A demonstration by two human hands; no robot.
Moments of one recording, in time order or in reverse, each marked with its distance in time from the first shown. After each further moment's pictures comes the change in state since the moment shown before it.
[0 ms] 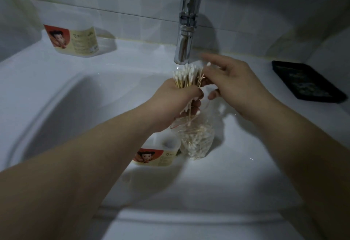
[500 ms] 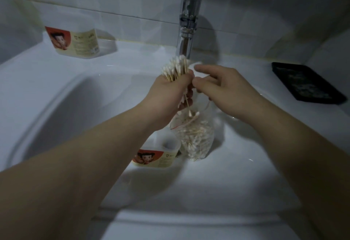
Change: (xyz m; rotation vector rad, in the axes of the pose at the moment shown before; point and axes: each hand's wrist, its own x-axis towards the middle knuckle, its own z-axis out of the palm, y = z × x) left_hand 0.002 0.005 -0.003 -0.129 0.139 0.063; right_hand -0.006 -0.004 0.005 -0.249 -0.140 -0.006
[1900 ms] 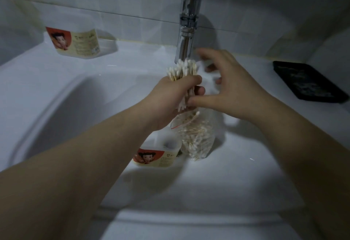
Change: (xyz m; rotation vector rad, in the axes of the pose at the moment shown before) left_hand -0.005 0.007 0.001 -0.036 -0.141 -0.101; right_hand -0.007 -0.007 -0.010 -0.262 0.020 -0.214
